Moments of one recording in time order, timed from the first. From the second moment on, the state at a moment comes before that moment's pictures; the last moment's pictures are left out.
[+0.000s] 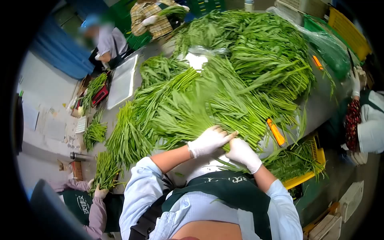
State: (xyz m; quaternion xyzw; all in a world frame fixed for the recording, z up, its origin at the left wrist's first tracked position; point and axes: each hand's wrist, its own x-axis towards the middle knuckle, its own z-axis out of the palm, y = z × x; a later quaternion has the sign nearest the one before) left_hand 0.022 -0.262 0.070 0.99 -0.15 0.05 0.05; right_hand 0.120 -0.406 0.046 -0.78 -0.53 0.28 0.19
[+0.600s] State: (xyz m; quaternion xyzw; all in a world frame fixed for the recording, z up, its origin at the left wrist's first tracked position) left_hand 0.014 -0.258 0.135 0.74 0.09 -0.34 0.57; right_hand 0.235 -0.494 -0.028 -0.93 -0.32 0.04 0.19
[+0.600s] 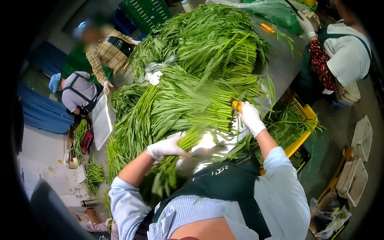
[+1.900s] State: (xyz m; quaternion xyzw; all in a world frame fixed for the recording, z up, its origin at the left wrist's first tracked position) left_hand 0.143 -0.399 0.031 0.54 0.06 -0.43 0.72; right_hand 0.133 -0.642 0.003 -0.86 -0.15 0.08 0.47
